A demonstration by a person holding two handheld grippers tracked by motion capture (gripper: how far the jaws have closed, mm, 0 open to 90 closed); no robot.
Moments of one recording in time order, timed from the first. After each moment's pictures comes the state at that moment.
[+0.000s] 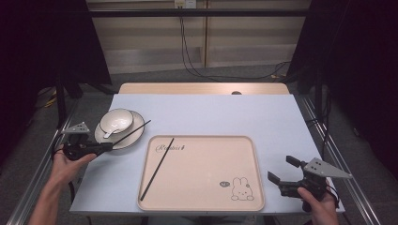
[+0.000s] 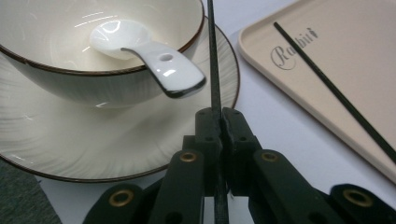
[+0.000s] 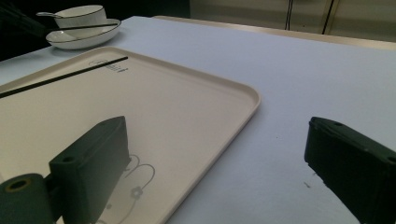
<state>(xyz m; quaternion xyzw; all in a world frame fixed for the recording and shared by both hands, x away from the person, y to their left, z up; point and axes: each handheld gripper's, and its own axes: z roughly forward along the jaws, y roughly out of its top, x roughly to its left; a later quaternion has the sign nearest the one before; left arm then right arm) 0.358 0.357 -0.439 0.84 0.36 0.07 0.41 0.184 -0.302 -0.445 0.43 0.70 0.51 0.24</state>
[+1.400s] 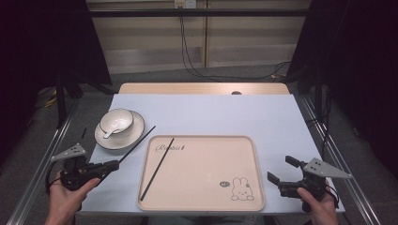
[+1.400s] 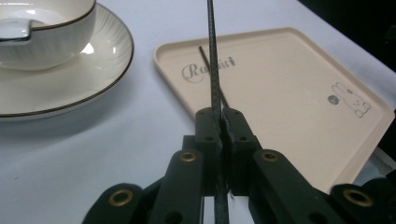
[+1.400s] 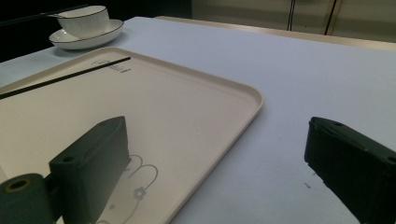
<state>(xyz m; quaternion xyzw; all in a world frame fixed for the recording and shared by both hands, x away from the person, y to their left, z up) 0.257 0.313 -0.411 0.77 0.43 0.05 0.48 0.184 -0.301 -0.444 0.43 0.71 0.51 0.24</state>
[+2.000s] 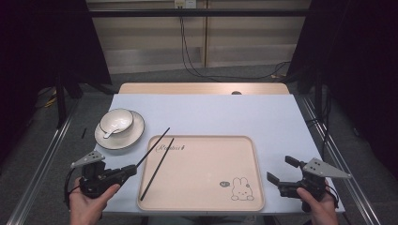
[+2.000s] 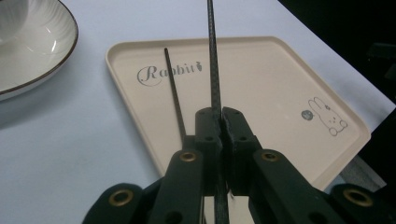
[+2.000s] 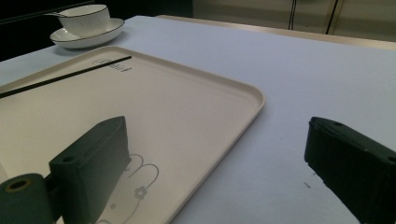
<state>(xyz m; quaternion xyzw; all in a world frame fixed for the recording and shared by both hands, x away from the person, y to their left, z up) 0.235 0.258 -0.405 0.74 0.46 0.05 0.48 0.184 -0.300 -0.445 0.43 0.71 0.51 0.24</state>
